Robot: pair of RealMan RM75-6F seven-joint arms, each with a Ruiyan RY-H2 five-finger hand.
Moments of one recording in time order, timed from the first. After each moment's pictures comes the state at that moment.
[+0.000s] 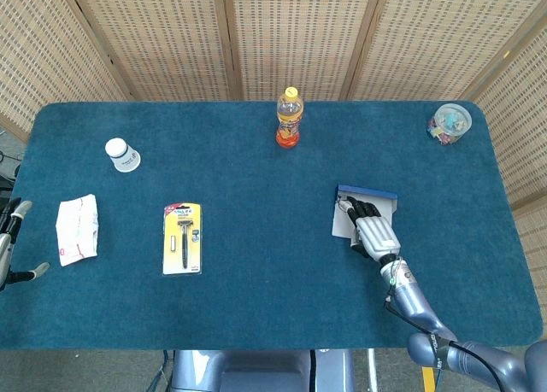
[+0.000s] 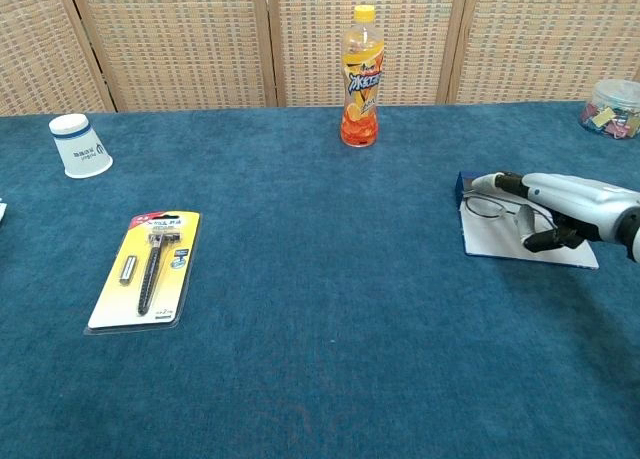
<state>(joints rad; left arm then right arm) -0.18 -0.99 -0.09 -1.70 1.26 1.29 0.06 0.60 -1.60 0.15 -1.29 -1.15 0.93 -0.11</state>
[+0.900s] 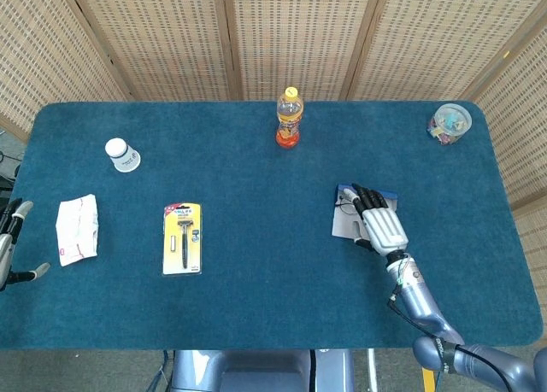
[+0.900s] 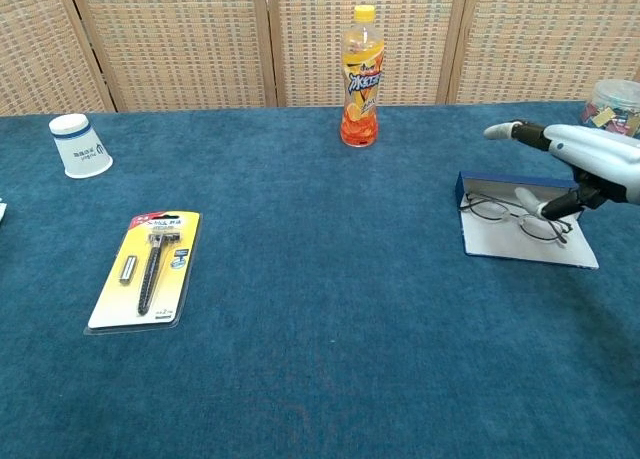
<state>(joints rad) -0.18 -1.00 -0.08 -1.71 1.26 1.29 0.07 0.56 -1.55 0.16 -1.31 -1.28 1.07 -0.03</state>
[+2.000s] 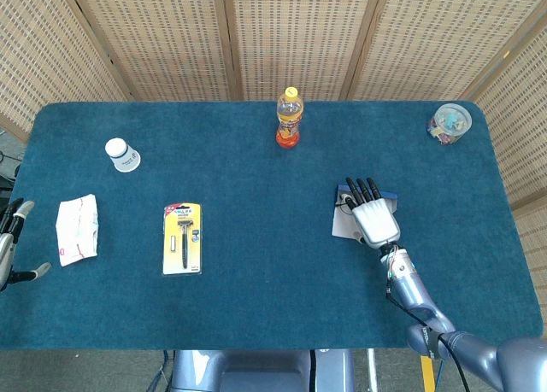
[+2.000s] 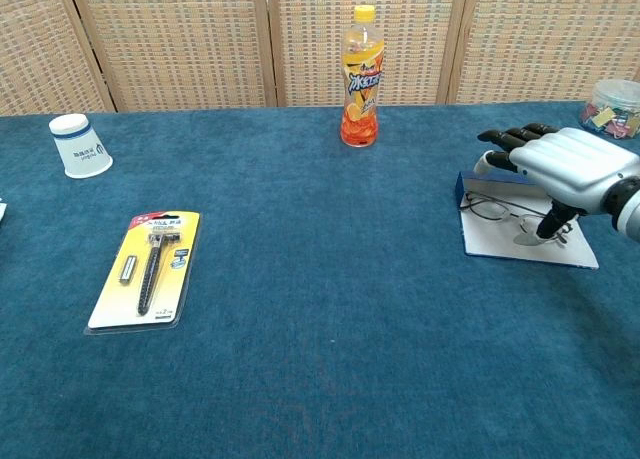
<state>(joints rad) -0.19 -0.99 -0.08 -1.70 1.25 1.27 0.07 0.63 -1.72 0.15 -0.96 -1.37 1.07 -0.33</state>
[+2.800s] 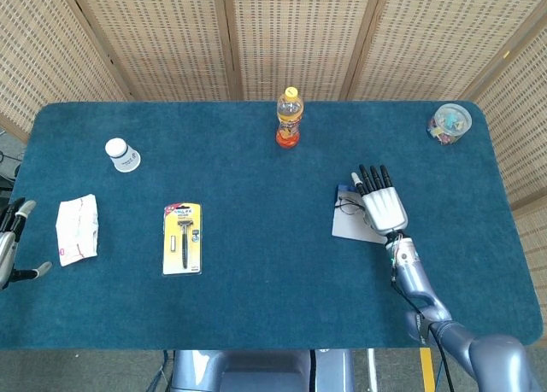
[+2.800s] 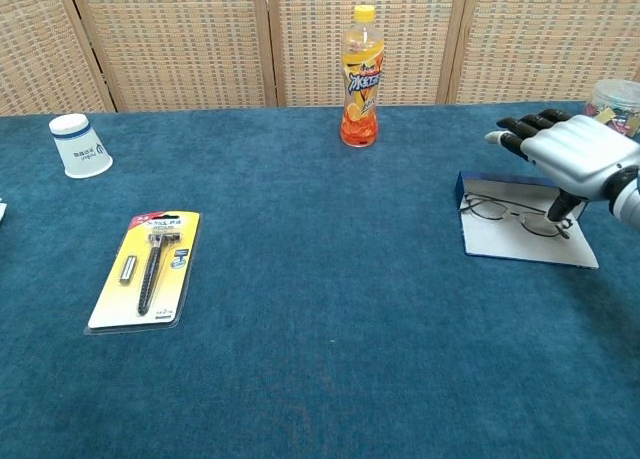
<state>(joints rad) -0.20 -1.00 -0.09 -1.70 1.23 1.26 0.08 0.66 -1.85 0.17 -0.66 -1.37 1.06 -0.32</state>
